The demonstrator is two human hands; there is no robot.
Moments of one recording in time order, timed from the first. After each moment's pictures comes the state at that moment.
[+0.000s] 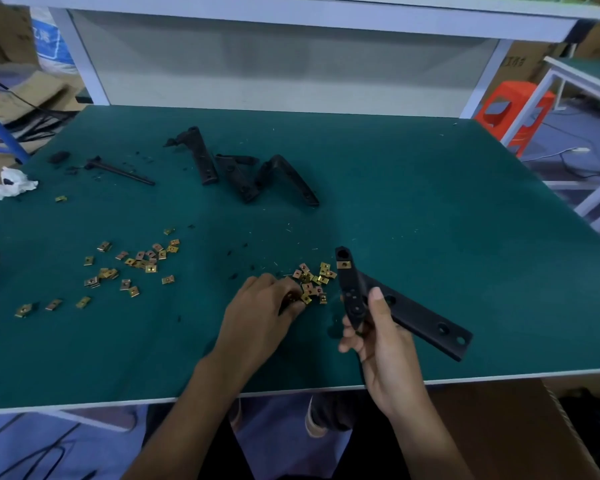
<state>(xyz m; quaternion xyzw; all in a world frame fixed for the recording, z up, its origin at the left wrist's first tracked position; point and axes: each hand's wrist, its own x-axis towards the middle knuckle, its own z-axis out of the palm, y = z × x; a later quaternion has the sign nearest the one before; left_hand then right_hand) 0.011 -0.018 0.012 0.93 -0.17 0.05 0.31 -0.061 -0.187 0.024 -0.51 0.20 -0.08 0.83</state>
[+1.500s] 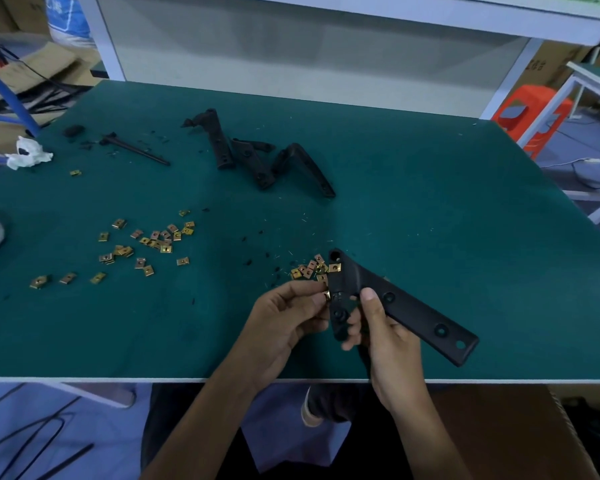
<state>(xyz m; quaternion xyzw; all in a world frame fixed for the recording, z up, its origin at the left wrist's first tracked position) -0.019 -0.023 0.010 0.45 -0.02 -0.22 0.87 -0.062 -0.178 0.005 -0.66 0.14 -0.14 0.73</state>
